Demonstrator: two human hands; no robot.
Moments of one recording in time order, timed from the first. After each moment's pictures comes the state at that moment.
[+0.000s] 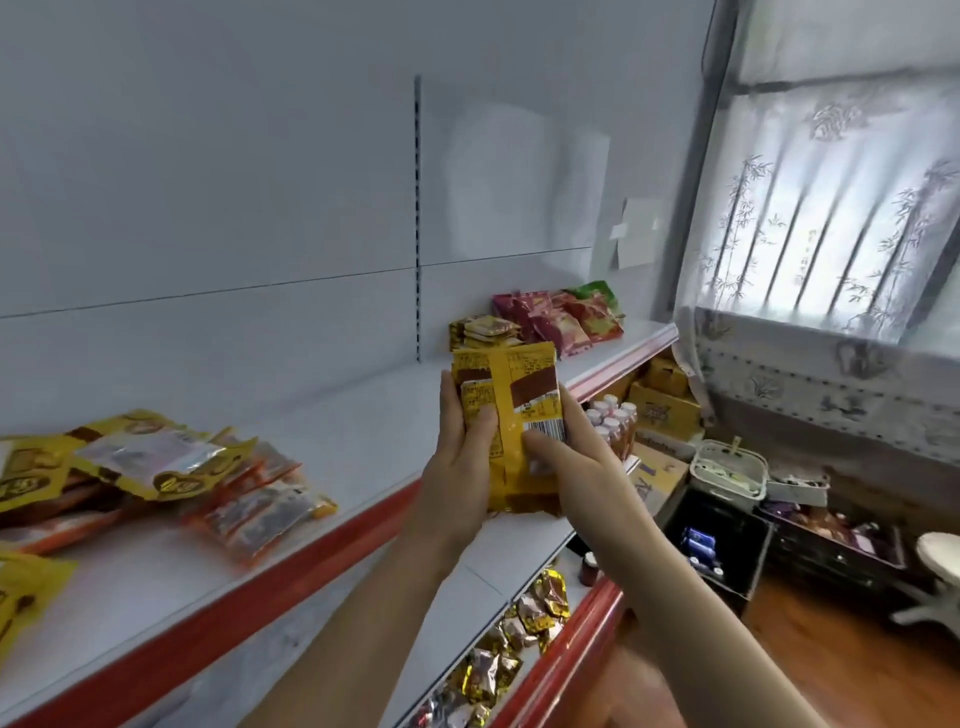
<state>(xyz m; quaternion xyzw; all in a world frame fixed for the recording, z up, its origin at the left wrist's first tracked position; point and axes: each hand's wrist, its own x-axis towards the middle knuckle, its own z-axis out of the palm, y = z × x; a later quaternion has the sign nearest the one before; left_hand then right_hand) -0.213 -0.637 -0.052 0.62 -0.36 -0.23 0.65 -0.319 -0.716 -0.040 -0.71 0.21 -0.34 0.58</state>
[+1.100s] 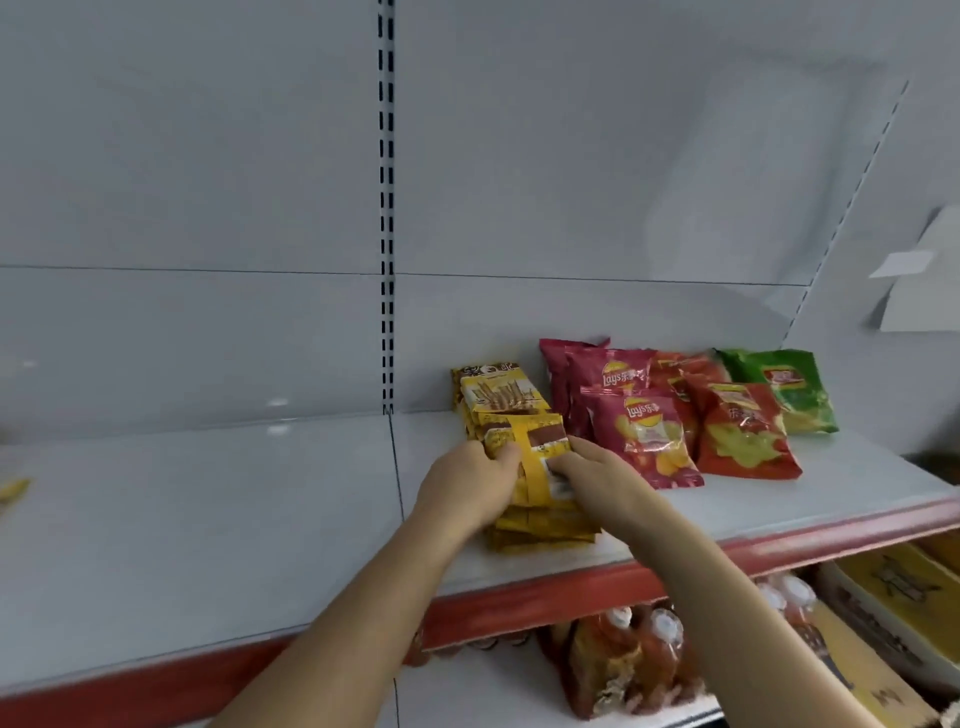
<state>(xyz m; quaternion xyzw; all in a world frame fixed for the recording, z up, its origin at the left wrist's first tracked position) -0.067 -1.016 -0.078 0.89 -0.11 -0.09 0.43 -0.129 -1.154 -0.056 -0.86 0.17 -0.03 0.48</state>
